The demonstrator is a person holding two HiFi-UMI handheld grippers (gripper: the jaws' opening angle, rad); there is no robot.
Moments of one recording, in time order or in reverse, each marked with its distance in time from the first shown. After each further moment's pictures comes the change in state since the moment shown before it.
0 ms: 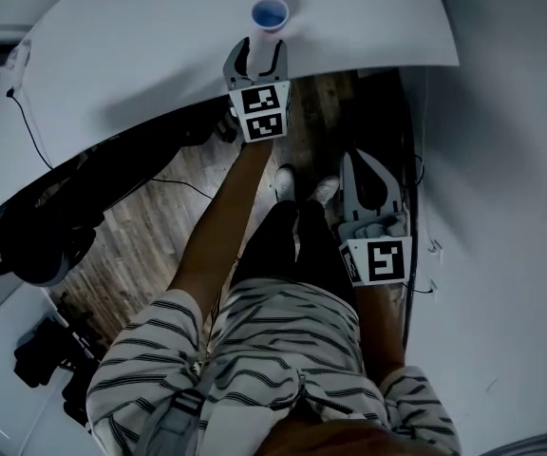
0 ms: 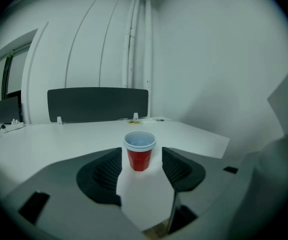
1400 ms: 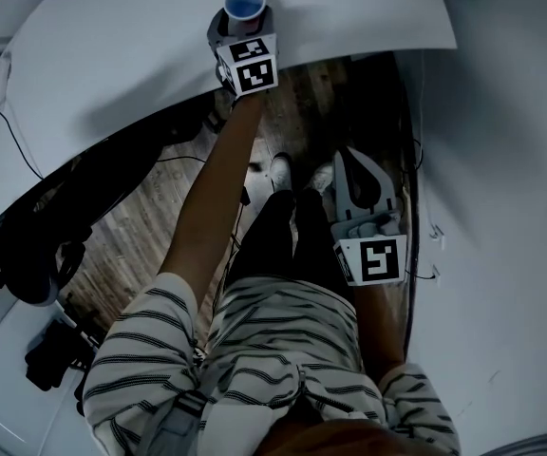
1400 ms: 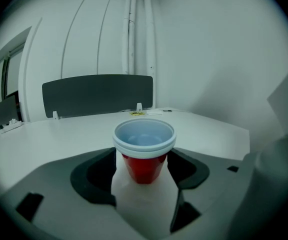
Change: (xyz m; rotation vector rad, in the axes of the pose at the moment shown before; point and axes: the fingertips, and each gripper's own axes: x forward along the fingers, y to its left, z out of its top) left arm 0.084 0.012 -0.022 0.002 0.079 0.061; right arm 0.002 -0.012 -0.027 0.001 0.055 -0.010
